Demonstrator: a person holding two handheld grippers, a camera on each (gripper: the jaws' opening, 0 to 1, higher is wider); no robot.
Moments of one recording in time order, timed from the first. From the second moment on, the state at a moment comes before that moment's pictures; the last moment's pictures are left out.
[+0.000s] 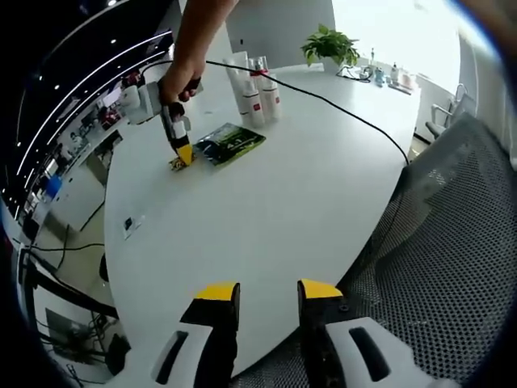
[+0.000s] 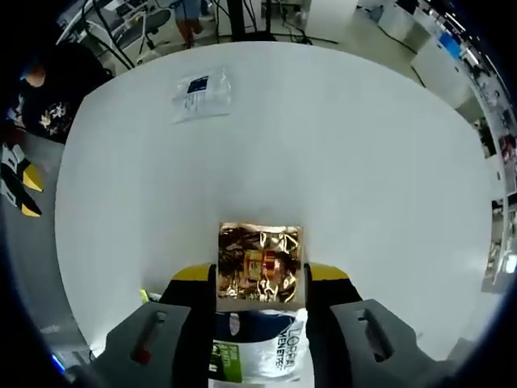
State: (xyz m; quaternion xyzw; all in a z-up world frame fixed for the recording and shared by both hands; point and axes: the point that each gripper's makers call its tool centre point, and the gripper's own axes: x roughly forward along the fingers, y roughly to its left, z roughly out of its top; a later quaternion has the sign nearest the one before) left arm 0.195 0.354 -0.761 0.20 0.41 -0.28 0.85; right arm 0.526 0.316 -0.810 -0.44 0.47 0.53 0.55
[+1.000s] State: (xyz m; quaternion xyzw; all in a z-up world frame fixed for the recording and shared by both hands) left arm 0.194 0.354 -0.762 0.21 0.40 -0.29 0.84; right arm 0.467 0.485 -0.811 -0.40 0.41 0.60 0.55
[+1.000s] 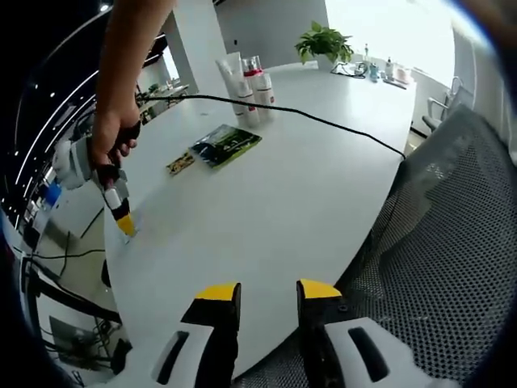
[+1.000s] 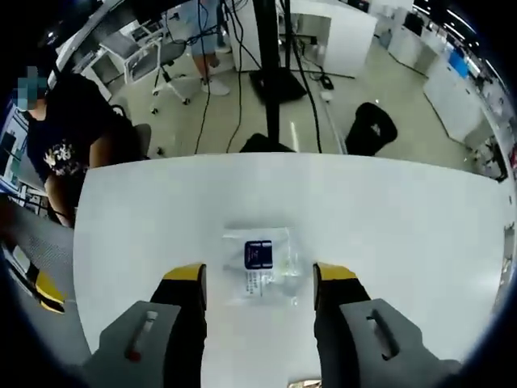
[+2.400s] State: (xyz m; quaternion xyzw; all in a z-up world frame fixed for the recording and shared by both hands) left arm 0.188 0.354 -0.769 0.22 0.42 -0.30 0.83; right arm 0.430 0.418 -0.744 -0.42 0.37 0.59 0.58
